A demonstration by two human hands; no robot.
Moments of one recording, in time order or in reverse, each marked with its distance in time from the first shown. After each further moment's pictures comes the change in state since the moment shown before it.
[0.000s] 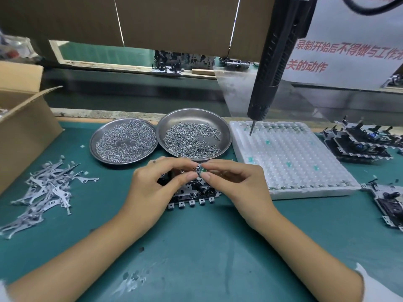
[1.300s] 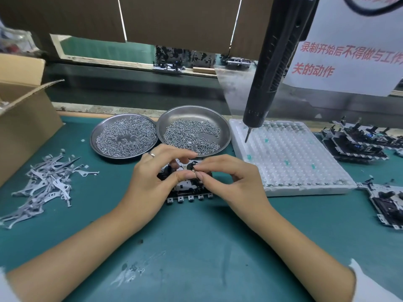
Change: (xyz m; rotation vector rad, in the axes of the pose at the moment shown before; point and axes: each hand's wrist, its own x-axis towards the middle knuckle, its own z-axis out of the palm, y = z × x) left_hand 0.001 -0.003 -0.003 0.058 -0.024 0.099; right_hand 0.000 0.002 0.001 -0.324 -0.083 -0.321
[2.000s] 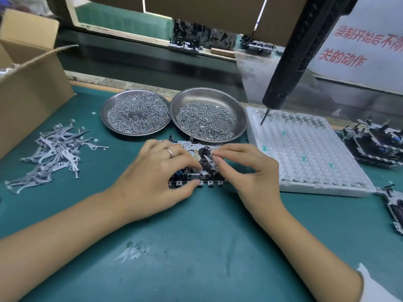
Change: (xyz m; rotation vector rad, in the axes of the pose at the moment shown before) left_hand -0.015 0.001 -0.019 0.534 -0.303 0.082; right_hand -0.002 0.007 0.005 -0.150 0.120 -0.052
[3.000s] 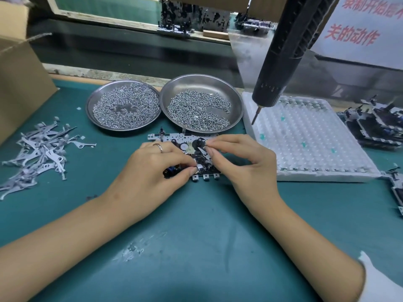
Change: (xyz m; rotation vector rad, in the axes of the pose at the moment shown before) left_hand 0.002 0.009 0.007 -0.196 0.066 -0.123; right_hand -0.003 0.004 0.003 0.063 0.035 0.040
